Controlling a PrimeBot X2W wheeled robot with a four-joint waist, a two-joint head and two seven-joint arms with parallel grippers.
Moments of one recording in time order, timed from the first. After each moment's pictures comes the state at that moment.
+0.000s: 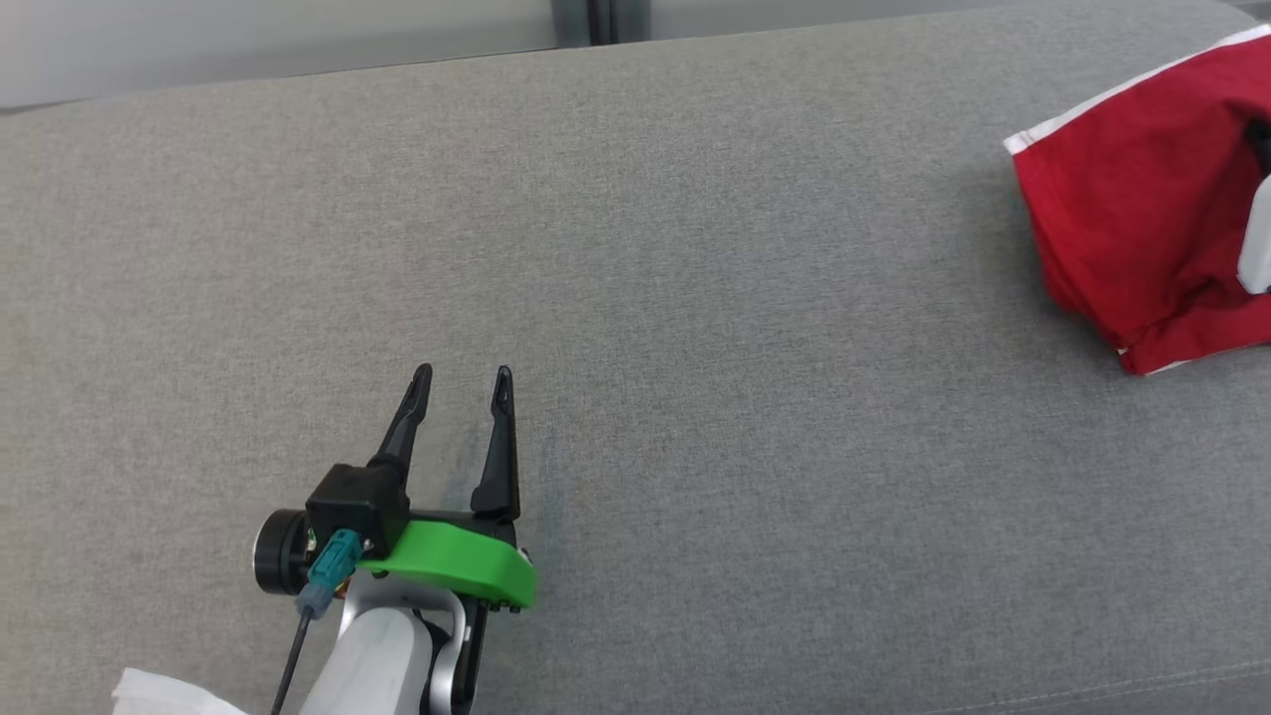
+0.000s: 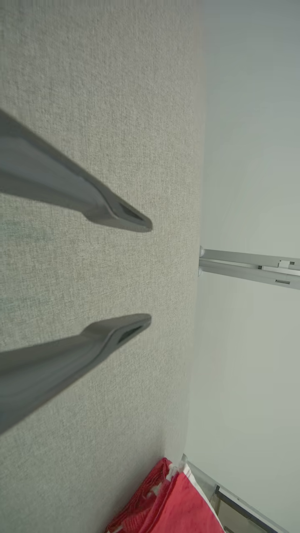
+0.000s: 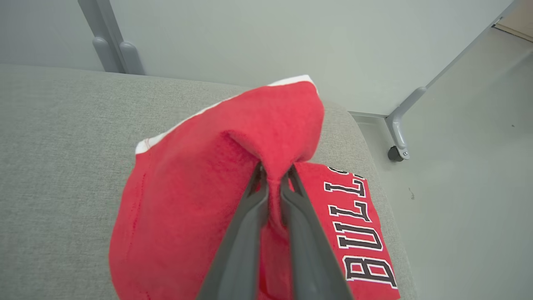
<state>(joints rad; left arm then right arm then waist) -0.23 0.05 -0.33 0.27 -0.32 0.05 -0.26 -0.81 -0.60 0.24 0.68 0.42 0.13 0.27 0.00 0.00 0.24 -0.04</state>
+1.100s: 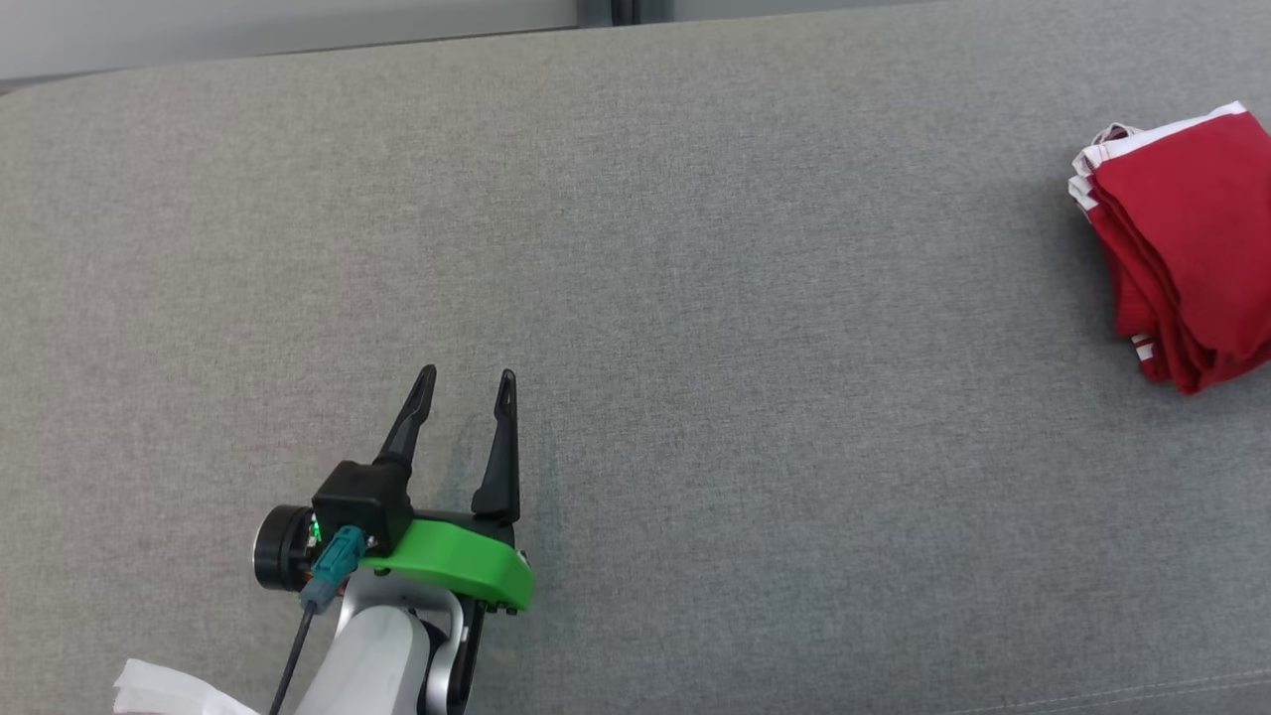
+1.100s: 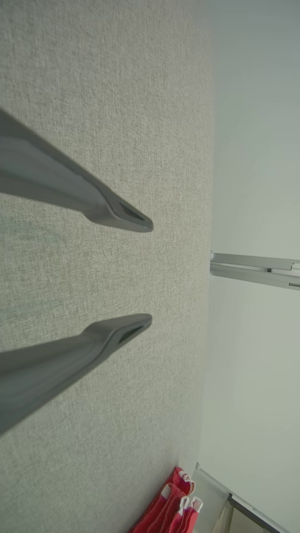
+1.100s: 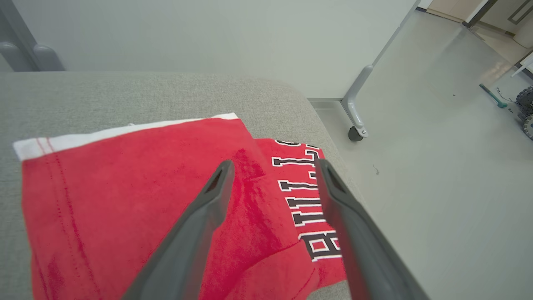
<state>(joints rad) -0.24 0.06 -0.34 0.29 -0.31 0.04 -0.26 -0.85 -0.53 -0.07 1.05 0.11 0.13 -0.01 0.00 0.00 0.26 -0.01</state>
